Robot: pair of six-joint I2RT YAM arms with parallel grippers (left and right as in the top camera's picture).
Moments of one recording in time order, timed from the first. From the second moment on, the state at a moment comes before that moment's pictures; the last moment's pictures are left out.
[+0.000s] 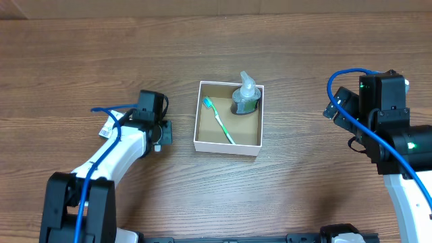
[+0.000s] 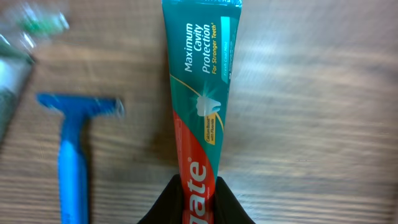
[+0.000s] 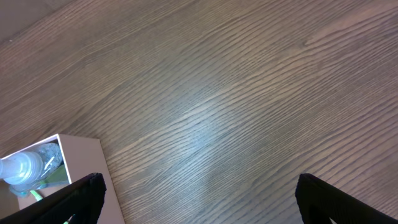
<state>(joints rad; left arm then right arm) -0.19 1.62 0.87 -0.48 -0.10 -0.24 0.10 1.15 1.34 -1.17 0.29 0.56</state>
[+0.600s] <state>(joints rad) -0.54 1.37 1.18 -0.69 -0.05 -0.46 0.10 1.15 1.34 -1.17 0.29 0.56</state>
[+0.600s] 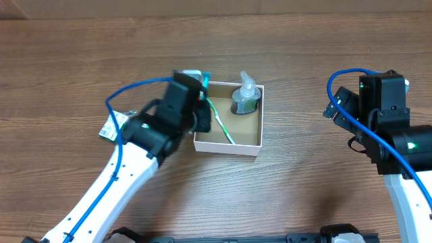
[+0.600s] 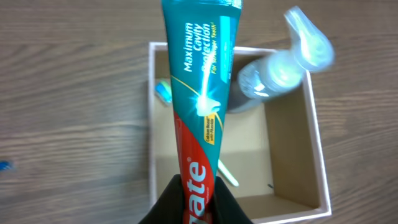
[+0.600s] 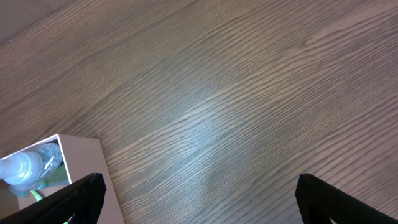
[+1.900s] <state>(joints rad) -0.22 1.33 1.18 -1.01 -0.27 -0.39 0.10 1.15 1.34 -1.17 0.29 0.56</state>
